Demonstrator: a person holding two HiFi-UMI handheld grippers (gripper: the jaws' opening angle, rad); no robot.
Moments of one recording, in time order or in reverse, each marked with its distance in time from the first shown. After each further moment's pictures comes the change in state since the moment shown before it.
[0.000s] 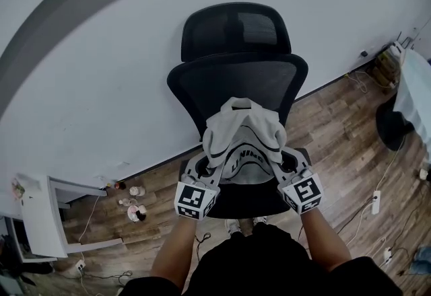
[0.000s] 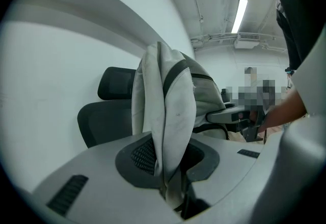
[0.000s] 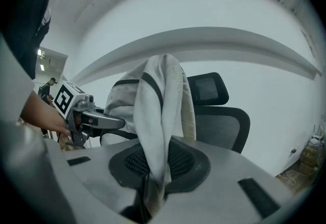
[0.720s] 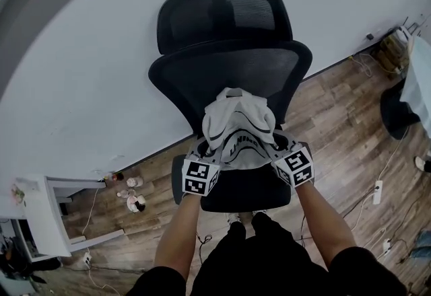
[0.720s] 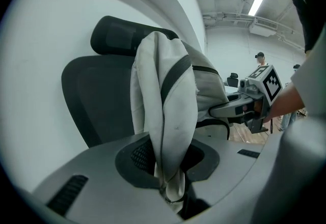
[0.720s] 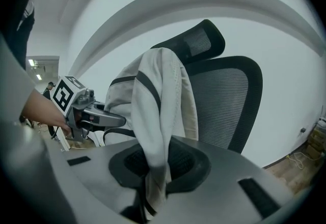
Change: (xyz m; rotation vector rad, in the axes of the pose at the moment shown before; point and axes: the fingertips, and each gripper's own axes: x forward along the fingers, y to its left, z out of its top) left arm 0.099 0.037 -0.097 -0.058 0.245 0.044; right arm 0.082 -0.059 -0.103 0.093 0.196 0.074
